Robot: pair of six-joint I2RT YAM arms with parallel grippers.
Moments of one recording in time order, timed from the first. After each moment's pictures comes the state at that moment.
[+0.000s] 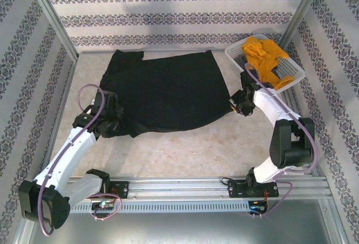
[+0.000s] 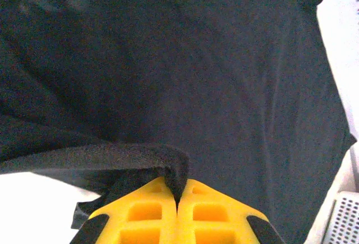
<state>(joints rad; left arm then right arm) -0.20 1.03 0.83 -0.69 -0.12 -1.31 0.06 1.60 1.14 -0.79 -0.12 0.97</state>
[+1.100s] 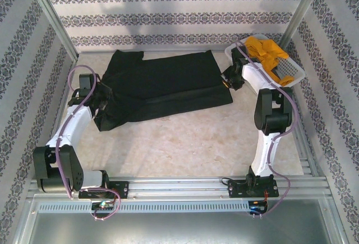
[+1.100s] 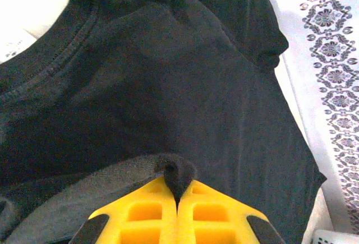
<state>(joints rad) 0.10 1.34 0.95 -0.39 0.08 -1.05 0.07 2.06 1.68 -0.79 -0.13 0.96</state>
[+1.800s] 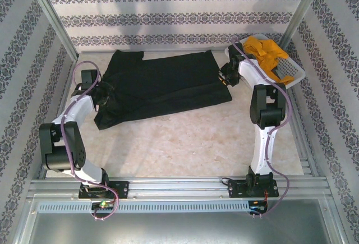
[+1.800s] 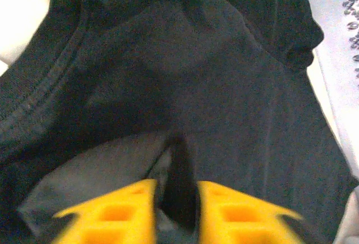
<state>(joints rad) 0.15 1.55 1.04 -0.34 0.13 -0.96 0.08 2.19 1.83 -0.82 -0.15 0.92</state>
